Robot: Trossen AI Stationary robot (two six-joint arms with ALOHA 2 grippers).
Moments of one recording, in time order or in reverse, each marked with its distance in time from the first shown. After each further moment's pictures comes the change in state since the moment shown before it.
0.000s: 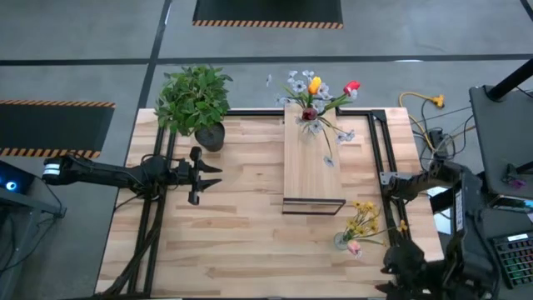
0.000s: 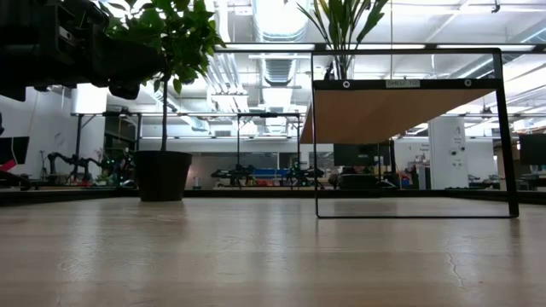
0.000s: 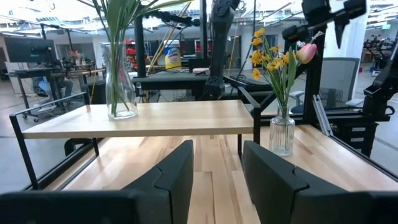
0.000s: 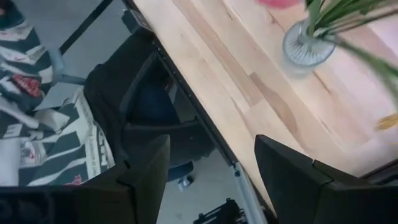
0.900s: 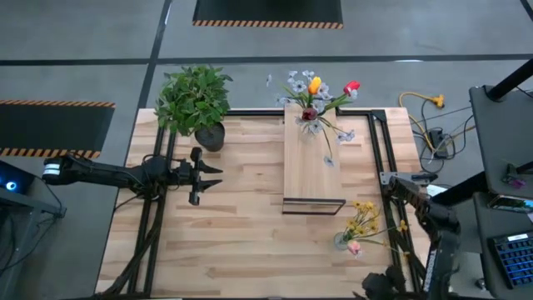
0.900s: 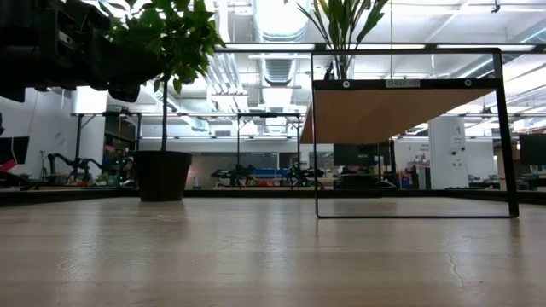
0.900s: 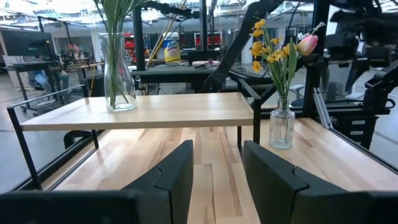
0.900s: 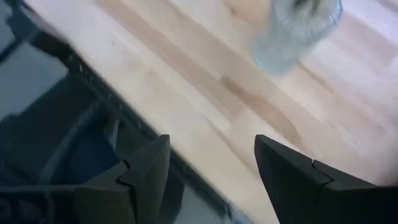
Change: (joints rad) left arm 0.000 0.000 0.000 -0.030 0.000 0.000; right arm -0.008 0.427 0.112 -0.105 0.055 0.264
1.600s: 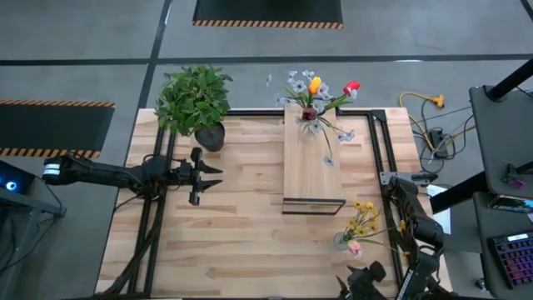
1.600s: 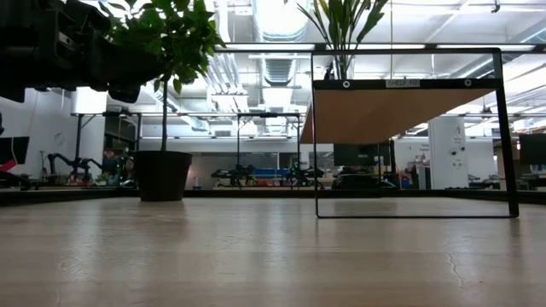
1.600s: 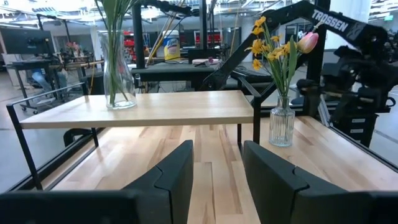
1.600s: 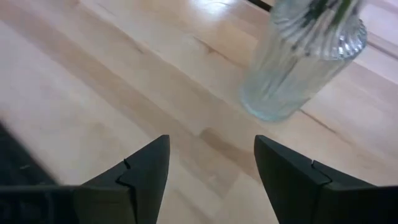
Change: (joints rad) left arm 0.000 0.000 0.000 -0.008 0.000 0.000; right arm -0.039 0.191 -0.118 -0.001 0.171 0.123
